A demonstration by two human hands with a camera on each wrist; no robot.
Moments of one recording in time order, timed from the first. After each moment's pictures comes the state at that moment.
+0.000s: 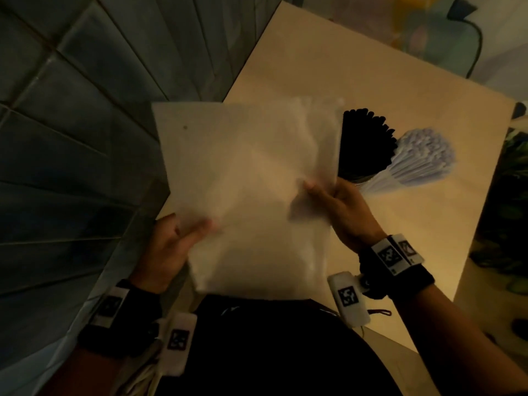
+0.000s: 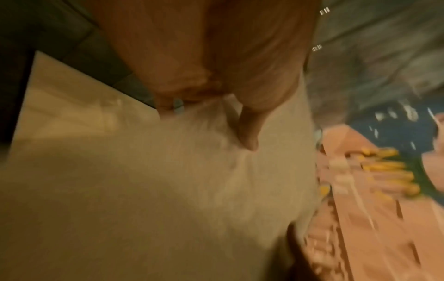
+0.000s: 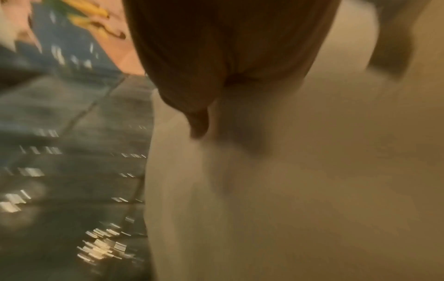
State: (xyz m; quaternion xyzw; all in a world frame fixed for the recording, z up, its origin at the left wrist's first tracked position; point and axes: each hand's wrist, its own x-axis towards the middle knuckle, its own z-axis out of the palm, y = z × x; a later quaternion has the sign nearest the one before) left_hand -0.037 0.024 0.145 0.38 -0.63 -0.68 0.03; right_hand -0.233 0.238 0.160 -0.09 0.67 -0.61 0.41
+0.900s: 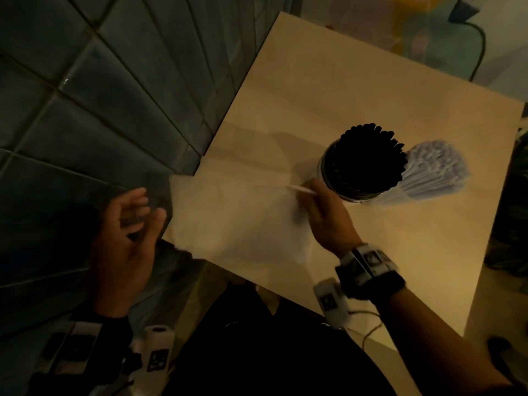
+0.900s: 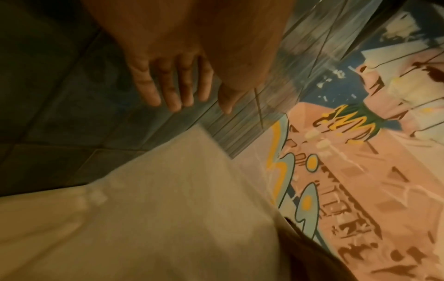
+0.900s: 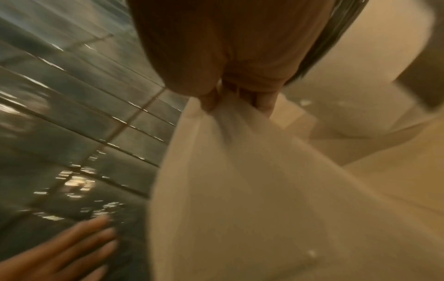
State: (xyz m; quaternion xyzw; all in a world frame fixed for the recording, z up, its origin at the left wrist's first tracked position) left_hand -0.040 -0.037 0.169 0.39 -0.78 -0.46 0.16; right_hand -0.241 0.204 0.121 -0.21 0.82 -0.46 0.27
